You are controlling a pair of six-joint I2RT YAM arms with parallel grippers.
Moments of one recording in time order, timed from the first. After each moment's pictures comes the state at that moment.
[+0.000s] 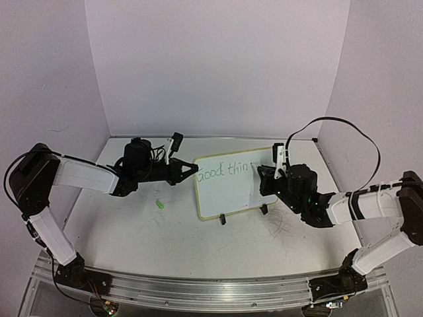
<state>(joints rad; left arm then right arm) -0.65 1.67 0.87 0.57 0.52 -0.32 0.79 1.41 0.59 0.62 0.39 0.25</state>
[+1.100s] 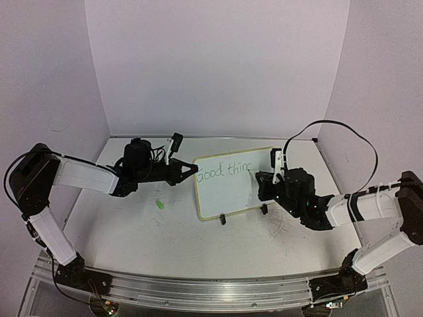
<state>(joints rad) -0.65 1.67 0.86 0.57 0.52 -0.32 0.82 1.42 0.57 0.59 0.38 0.31</state>
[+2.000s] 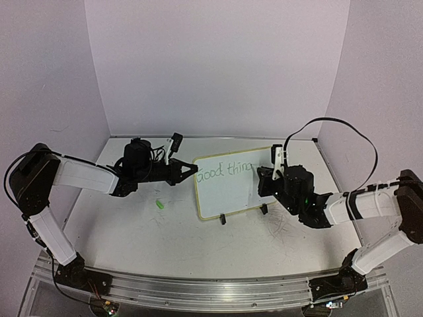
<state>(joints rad) -0.65 1.67 0.86 0.56 0.52 -0.32 0.82 1.43 0.60 0.61 0.45 0.27</state>
